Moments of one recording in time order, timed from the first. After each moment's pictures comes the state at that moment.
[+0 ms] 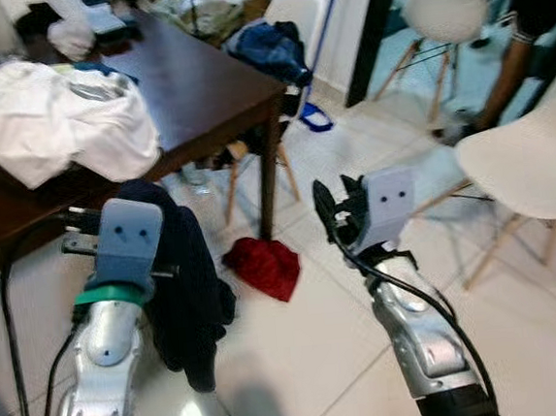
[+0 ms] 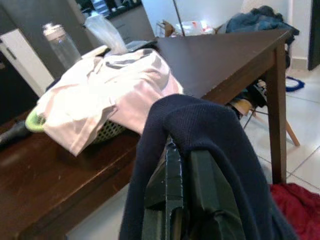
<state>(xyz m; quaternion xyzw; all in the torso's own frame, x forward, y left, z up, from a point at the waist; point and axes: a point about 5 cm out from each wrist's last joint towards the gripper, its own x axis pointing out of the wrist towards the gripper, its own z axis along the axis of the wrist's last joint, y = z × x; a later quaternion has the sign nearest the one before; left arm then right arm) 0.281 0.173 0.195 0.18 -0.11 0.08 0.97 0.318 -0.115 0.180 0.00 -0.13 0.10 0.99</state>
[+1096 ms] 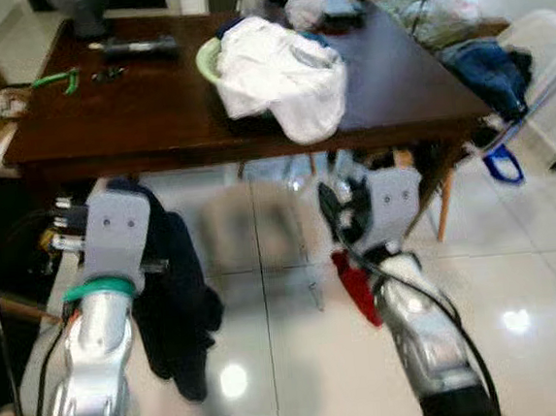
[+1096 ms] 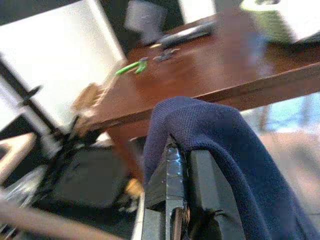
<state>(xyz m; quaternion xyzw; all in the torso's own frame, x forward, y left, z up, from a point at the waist) 0.285 0.193 0.199 0.19 -0.10 0.13 0.97 0.321 -0.109 0.183 0.01 -0.14 0.11 0.98</state>
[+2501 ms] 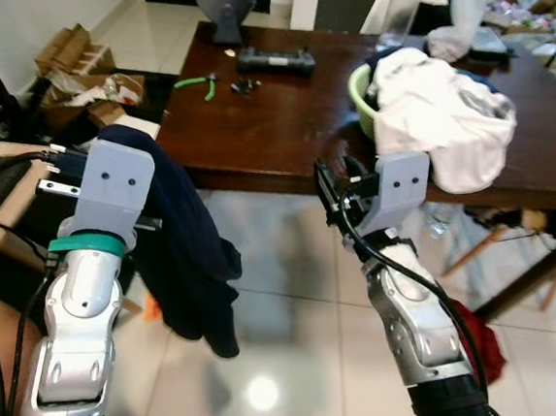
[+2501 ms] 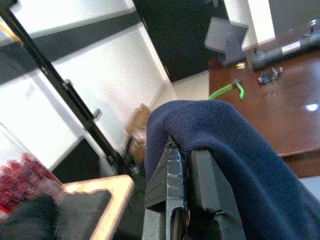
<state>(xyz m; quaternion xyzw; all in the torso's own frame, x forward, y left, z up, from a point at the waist) 0.297 0.179 0.240 0.22 -0.15 0.08 0.96 0.320 -0.112 0.197 0.04 -0.17 0.10 0.98</state>
